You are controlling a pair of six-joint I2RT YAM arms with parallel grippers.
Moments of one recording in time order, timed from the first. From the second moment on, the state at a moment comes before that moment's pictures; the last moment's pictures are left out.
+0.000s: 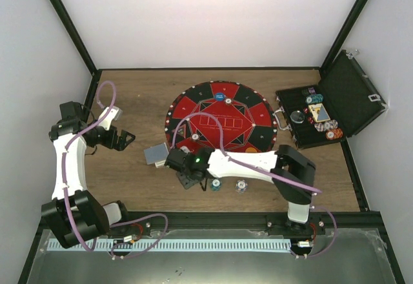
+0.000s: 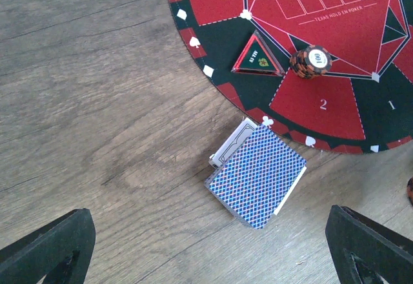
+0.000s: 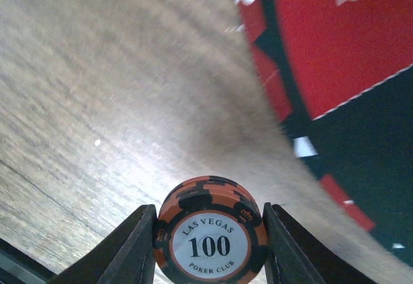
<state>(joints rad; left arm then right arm) 0.36 1.20 1.05 -1.03 0.65 0.69 1.24 1.86 1.35 -0.76 0.17 0.58</state>
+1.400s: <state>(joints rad) 0.36 1.20 1.06 -1.04 0.65 0.69 0.72 1.62 0.90 -0.60 0.18 0.42</state>
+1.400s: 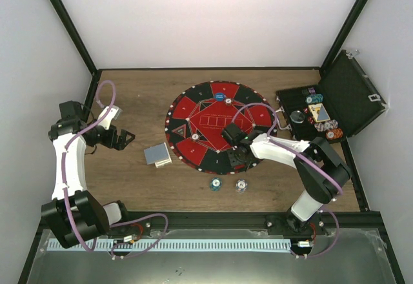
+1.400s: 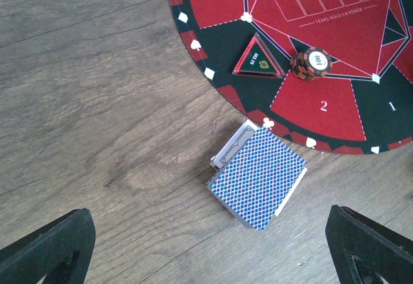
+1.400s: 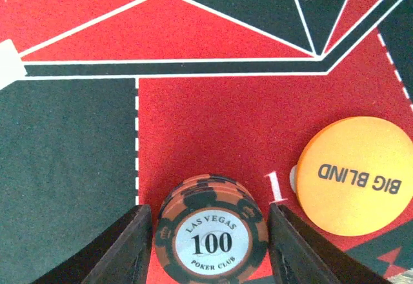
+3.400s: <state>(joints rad) 0.36 1.22 1.06 -1.03 0.66 0.68 1.14 1.58 0.97 -0.71 0.08 0.63</state>
